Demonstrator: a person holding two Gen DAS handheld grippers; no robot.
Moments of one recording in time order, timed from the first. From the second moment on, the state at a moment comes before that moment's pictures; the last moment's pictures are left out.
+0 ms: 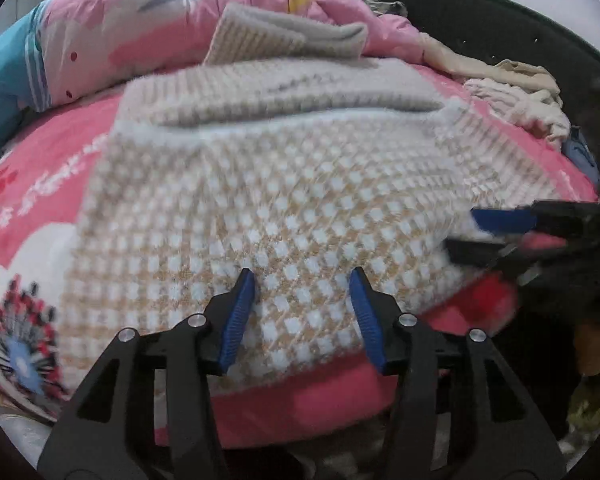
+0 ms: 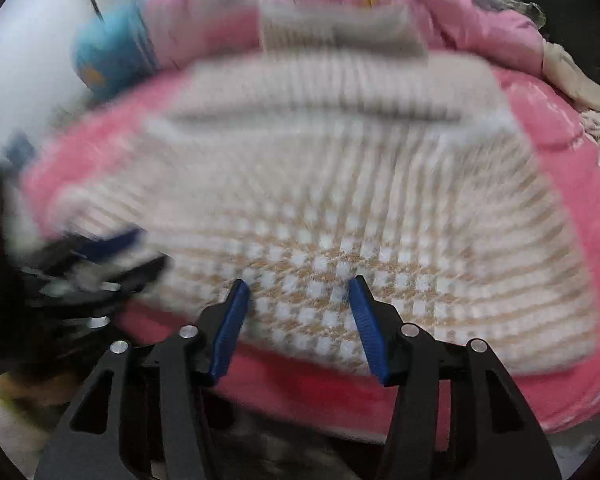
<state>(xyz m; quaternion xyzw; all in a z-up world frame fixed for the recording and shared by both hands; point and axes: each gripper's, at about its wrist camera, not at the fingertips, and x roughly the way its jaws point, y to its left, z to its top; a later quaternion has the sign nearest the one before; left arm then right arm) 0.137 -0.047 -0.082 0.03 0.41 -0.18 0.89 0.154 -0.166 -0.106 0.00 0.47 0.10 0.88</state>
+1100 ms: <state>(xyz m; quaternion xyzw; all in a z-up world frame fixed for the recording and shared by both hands) 0.124 0.044 -0.069 -0.07 0.44 -0.09 0.89 0.103 -0.296 -0.096 0.16 0.49 -0.04 0.86</state>
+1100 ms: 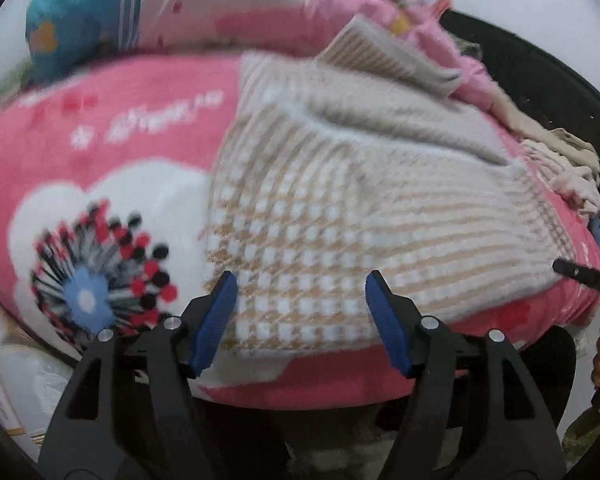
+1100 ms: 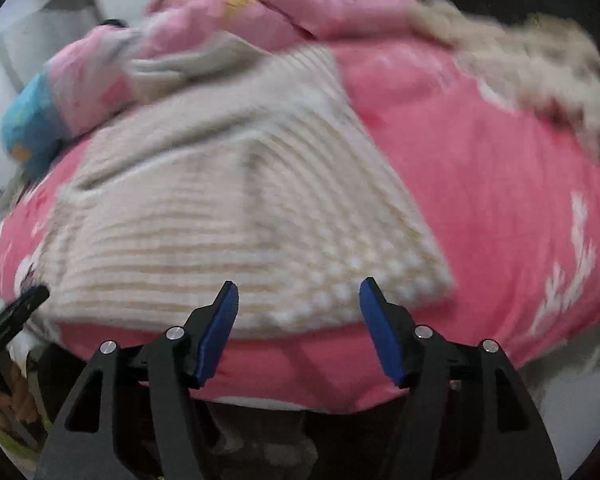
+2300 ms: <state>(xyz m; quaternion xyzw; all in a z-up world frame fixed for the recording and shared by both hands) 0.227 -0.042 -0.050 0.00 0.47 -0.09 0.88 0.206 -0.205 -0.060 0.07 0.47 0.00 0.88</state>
